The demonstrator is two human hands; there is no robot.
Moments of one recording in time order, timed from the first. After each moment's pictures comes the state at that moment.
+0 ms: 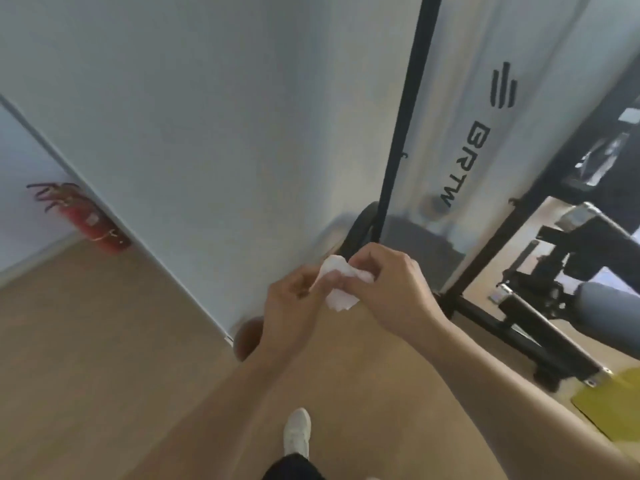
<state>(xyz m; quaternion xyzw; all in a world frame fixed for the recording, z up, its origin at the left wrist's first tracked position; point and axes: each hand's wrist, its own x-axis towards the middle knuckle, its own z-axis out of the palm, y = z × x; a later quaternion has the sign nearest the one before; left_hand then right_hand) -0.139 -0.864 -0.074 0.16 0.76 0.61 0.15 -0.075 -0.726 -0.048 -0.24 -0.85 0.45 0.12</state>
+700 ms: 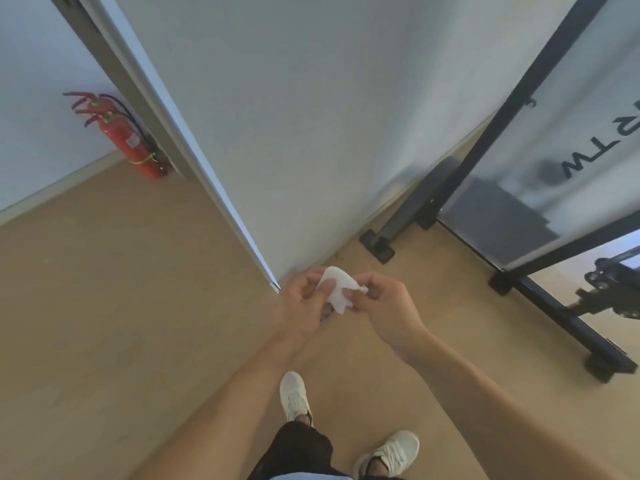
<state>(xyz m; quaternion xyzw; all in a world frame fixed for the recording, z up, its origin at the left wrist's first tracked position) -0.285 -1.014 -0.224 -0.05 0.72 0.64 0.27 -0.219 -0.872 -0.195 -0.30 -0.70 0.65 -0.06</state>
